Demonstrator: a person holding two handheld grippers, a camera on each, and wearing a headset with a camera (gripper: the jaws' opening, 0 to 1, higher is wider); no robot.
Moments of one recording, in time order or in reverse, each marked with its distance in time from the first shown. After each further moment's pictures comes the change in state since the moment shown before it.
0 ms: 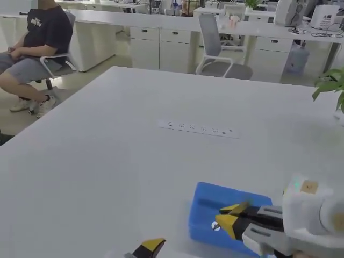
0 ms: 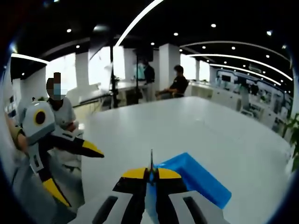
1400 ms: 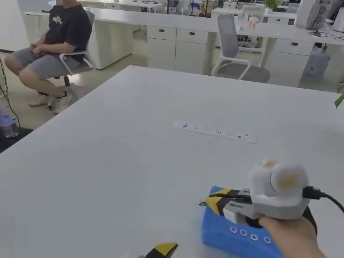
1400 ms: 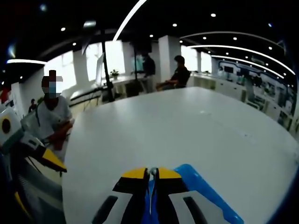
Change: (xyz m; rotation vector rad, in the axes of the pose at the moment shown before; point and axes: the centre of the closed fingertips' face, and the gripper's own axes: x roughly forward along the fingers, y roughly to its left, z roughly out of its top) left arm 0.001 0.000 -0.002 -0.003 0.008 -0.002; right arm 0.080 -0.027 -0.014 0.042 0.070 0.040
